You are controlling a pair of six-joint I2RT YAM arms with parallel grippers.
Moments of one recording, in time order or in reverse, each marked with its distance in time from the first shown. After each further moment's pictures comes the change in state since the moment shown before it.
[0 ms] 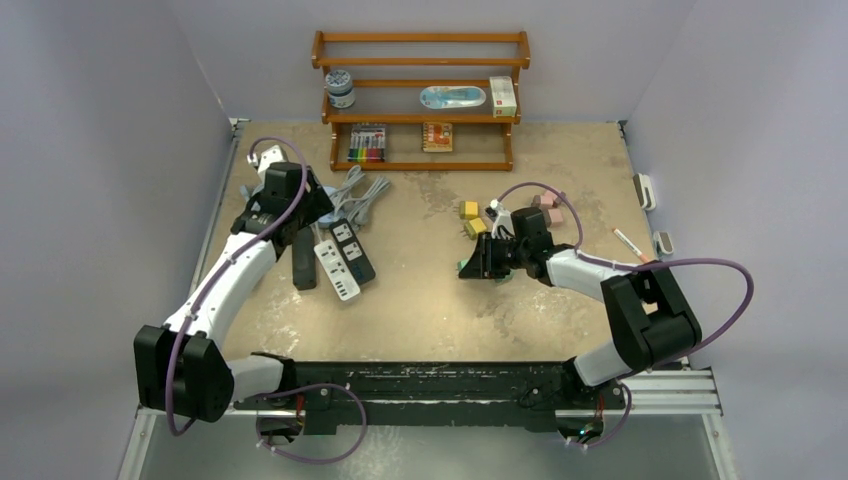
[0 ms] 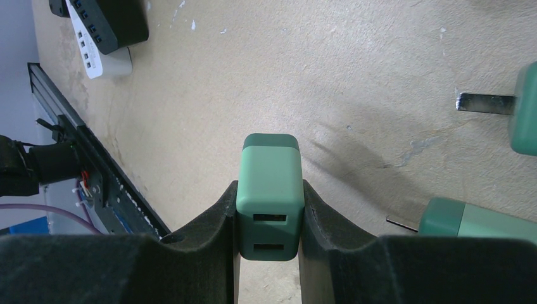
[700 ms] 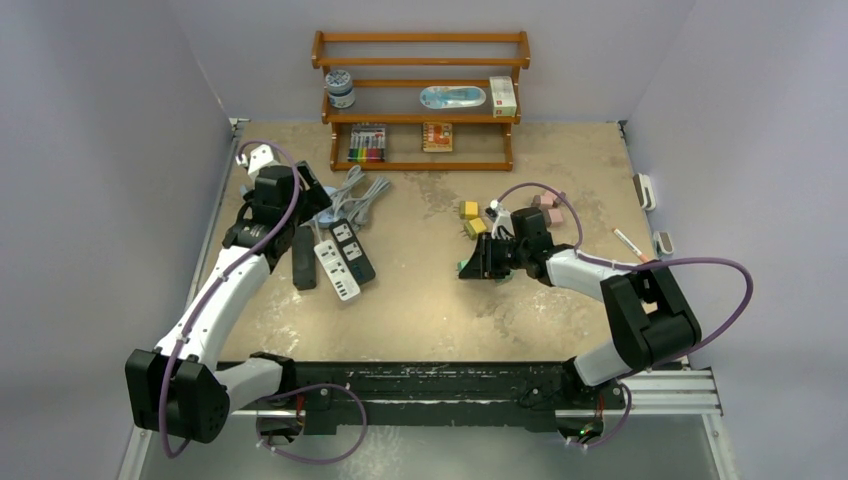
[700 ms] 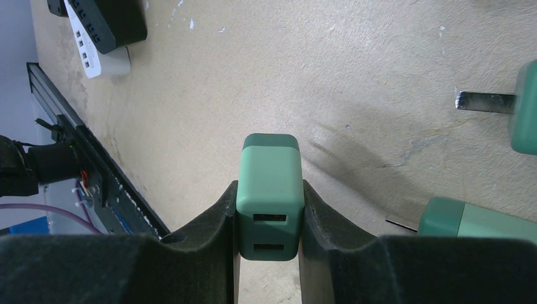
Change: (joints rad) left arm 0.003 -0.100 -0.040 0.068 -0.023 0.009; right arm 0.000 0.003 -0.001 0.000 0.000 0.000
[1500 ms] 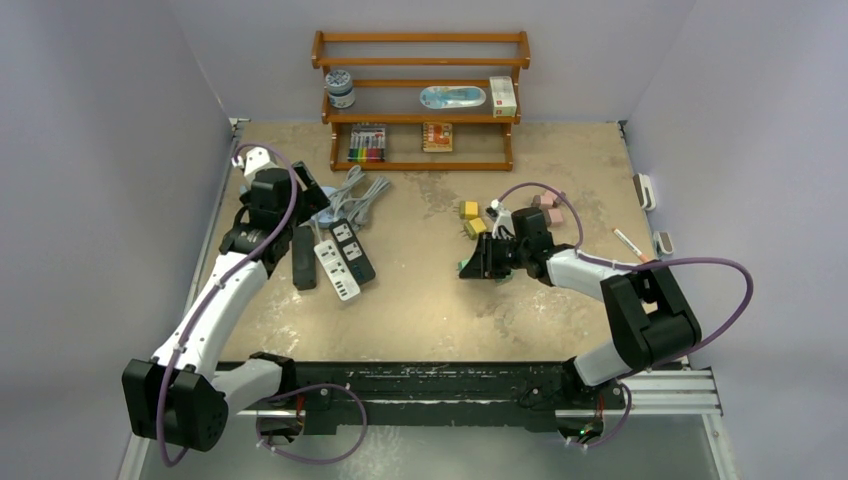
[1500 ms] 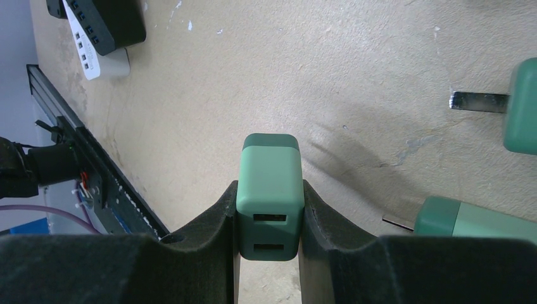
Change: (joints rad) left arm 0.000 -0.037 -0.017 0.011 -0.018 0.006; right arm -0.003 0.000 0.000 0.000 0.000 0.000
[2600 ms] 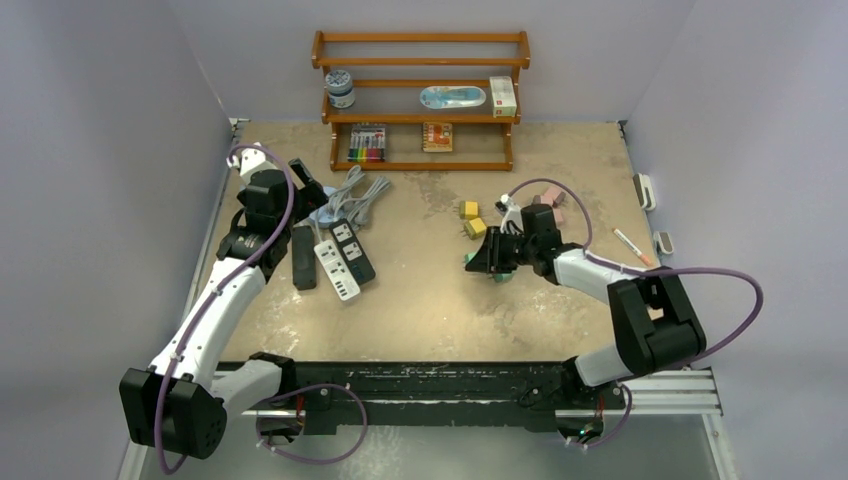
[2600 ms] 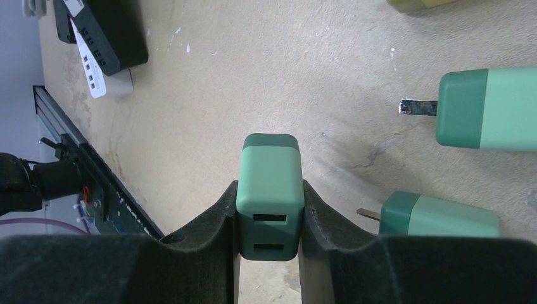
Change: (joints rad) left arm 0.000 -0.037 -0.016 0.054 0.001 0.000; right arm -0.051 -0.033 0.000 -0.002 0.003 -0.006
